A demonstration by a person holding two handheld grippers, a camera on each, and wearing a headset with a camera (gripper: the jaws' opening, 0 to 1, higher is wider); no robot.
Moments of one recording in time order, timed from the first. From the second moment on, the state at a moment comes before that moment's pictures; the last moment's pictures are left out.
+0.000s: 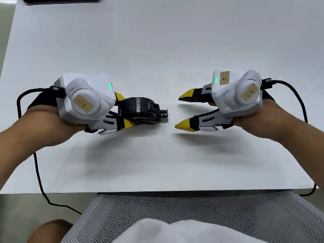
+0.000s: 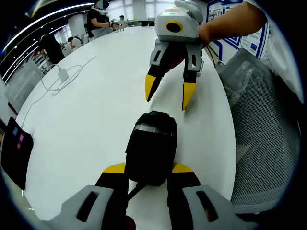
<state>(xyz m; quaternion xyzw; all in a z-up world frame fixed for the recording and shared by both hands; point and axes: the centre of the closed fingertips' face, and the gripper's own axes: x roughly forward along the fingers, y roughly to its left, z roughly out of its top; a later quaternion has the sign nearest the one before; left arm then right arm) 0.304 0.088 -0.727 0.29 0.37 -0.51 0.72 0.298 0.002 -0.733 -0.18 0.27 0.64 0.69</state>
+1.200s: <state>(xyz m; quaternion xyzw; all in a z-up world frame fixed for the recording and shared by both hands) 0.304 0.088 -0.727 0.29 0.38 -0.51 0.71 0.295 0.032 -0.745 -0.18 0.25 0.67 0.67</state>
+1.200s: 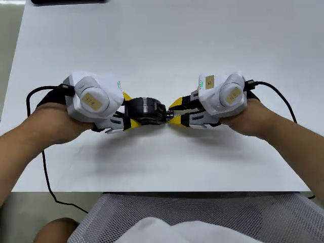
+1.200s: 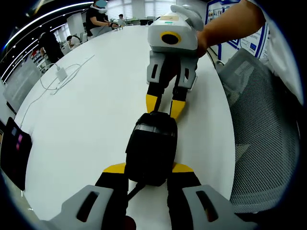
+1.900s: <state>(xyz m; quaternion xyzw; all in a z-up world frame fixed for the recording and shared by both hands) 0.303 0.089 -0.728 0.30 0.37 -0.51 0.72 0.297 0.031 -0.750 -0.19 0.25 0.67 0.67</state>
